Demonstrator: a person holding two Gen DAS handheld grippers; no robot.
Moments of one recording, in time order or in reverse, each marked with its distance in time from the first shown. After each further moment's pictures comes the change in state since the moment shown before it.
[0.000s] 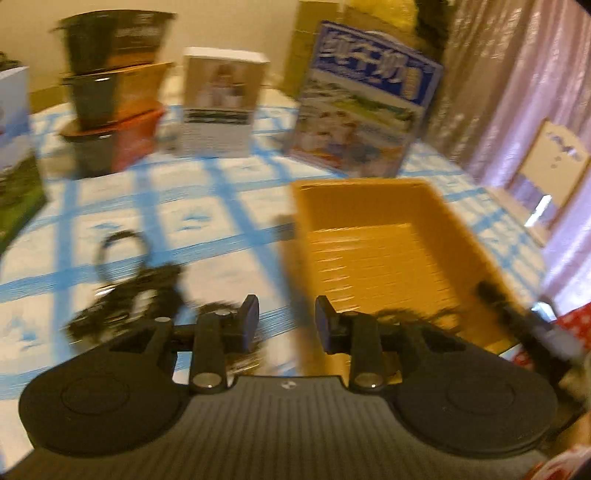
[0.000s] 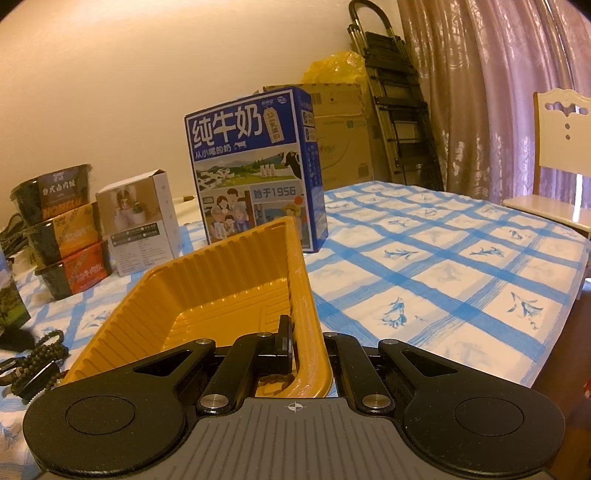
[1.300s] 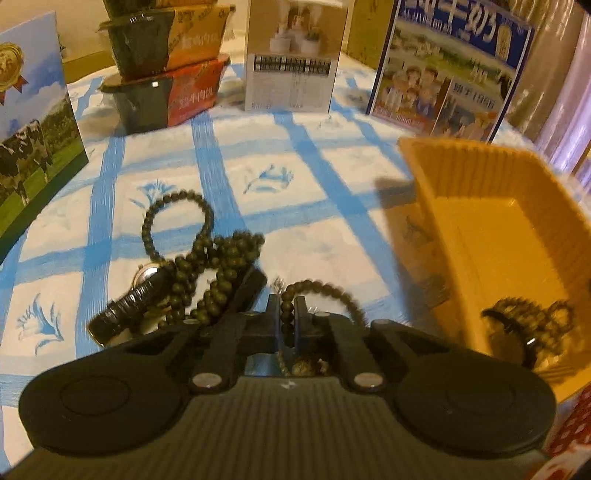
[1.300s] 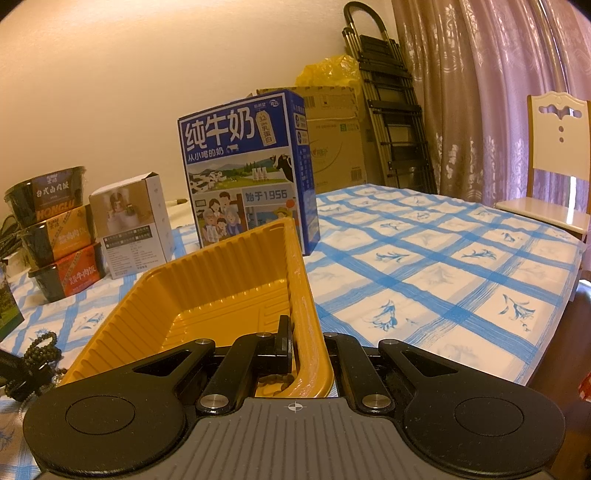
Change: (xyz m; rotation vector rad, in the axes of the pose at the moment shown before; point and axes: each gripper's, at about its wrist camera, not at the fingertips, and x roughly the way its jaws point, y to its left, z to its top) left arm 0.065 0.037 -0.001 -0.046 0.084 0.158; right arm -0.002 0.000 0.001 -0.001 -0.010 -0.019
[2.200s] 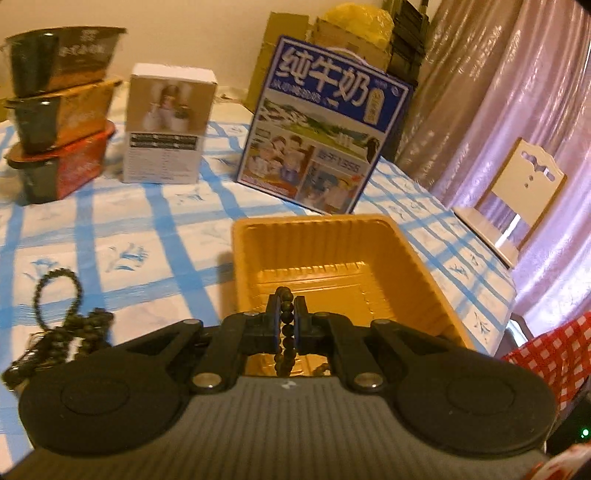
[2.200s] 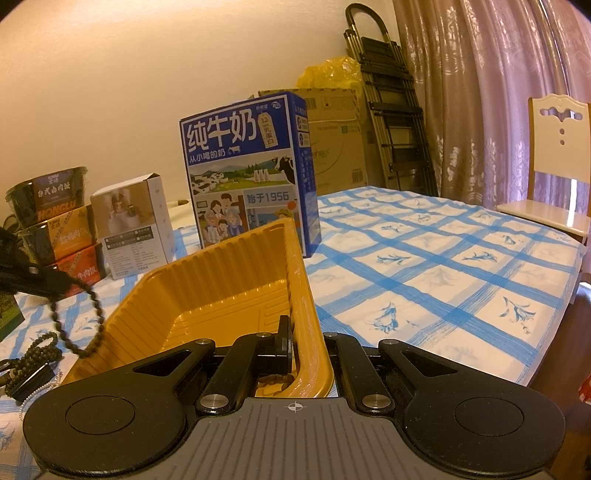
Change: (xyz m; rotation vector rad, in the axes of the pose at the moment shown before) left arm -0.049 -0.080 0.037 0.036 -0.117 -0.303; right arm 0.000 0.000 0.000 0.000 0.000 0.000
